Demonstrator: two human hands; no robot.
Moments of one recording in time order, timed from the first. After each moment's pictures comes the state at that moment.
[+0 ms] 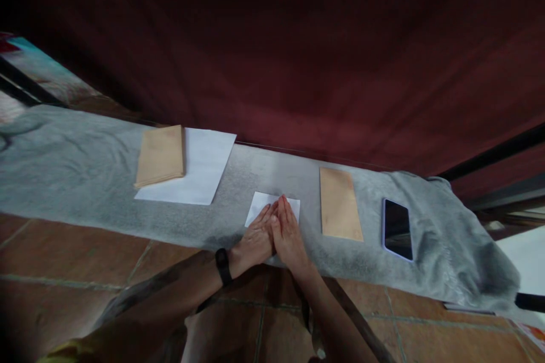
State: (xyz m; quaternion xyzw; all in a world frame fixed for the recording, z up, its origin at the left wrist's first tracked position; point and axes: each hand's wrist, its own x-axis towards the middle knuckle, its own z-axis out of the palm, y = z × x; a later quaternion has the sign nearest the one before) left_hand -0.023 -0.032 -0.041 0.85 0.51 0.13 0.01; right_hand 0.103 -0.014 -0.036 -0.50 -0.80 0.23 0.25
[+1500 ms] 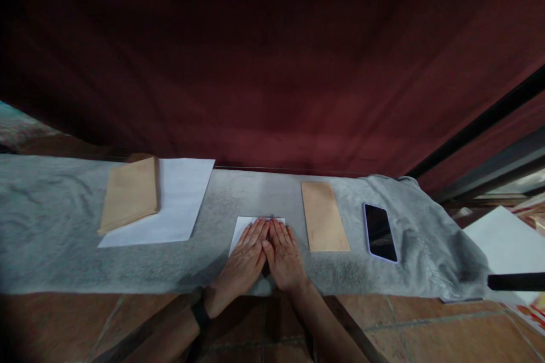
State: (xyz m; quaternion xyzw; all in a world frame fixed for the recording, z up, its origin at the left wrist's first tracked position) left_hand -0.033 -0.021 -0.022 0.83 0.54 0.16 0.01; right_hand 0.124 -0.007 -0.038 -0.51 -0.84 0.04 0.19
